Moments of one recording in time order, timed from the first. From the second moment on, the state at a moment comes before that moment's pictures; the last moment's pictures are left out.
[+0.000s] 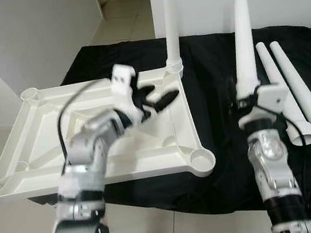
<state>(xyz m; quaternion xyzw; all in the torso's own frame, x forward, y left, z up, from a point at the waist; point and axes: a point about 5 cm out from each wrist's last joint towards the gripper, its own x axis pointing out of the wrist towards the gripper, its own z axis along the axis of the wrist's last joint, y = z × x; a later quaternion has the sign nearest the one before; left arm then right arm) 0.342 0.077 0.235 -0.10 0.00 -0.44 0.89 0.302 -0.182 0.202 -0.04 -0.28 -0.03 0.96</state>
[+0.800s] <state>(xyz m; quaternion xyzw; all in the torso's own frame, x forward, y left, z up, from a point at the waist) 0.371 0.093 0.278 -0.23 0.06 -0.47 0.85 0.310 -0.139 0.246 -0.12 -0.40 0.07 0.90</state>
